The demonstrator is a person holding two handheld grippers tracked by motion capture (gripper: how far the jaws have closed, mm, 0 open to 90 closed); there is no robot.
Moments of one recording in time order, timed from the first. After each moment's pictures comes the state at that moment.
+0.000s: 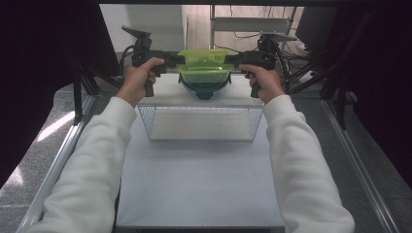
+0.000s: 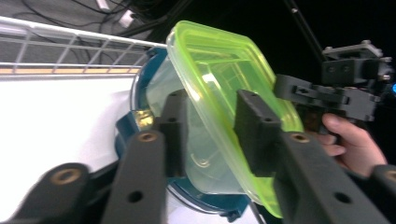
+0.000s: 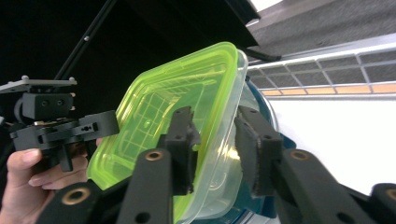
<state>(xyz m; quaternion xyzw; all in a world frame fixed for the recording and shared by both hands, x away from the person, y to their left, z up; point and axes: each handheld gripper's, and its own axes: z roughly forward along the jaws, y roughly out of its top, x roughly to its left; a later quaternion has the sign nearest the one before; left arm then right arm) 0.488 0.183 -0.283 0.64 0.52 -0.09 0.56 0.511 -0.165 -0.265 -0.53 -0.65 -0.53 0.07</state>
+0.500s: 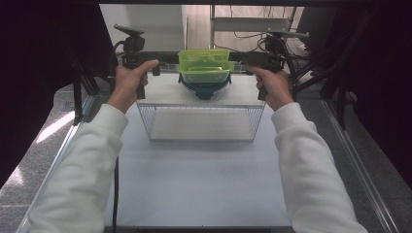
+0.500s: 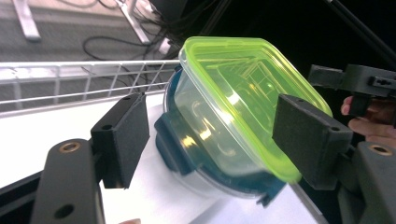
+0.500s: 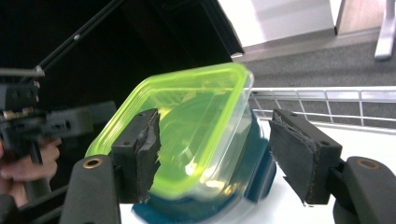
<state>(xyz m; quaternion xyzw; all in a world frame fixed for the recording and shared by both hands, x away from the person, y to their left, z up) 0.452 0.195 -0.264 0.67 0.50 0.04 0.55 0.475 -0.176 -0.245 -0.48 -0.68 -0.55 -0.03</state>
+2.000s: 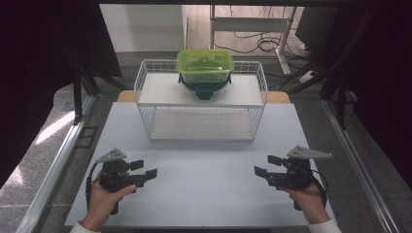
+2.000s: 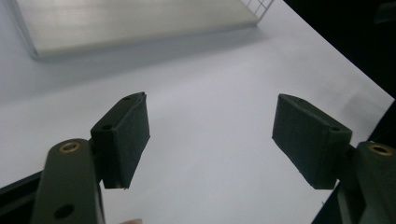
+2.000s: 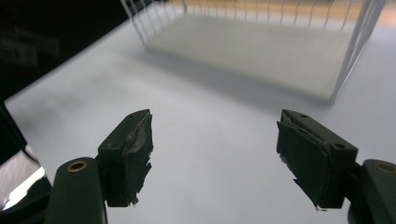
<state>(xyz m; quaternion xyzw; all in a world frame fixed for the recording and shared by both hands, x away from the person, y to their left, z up) 0.237 0.215 -0.466 0.73 0.49 0.07 0.47 0.276 -0.271 -0.425 -0.39 -0.78 -0.47 -0.09</state>
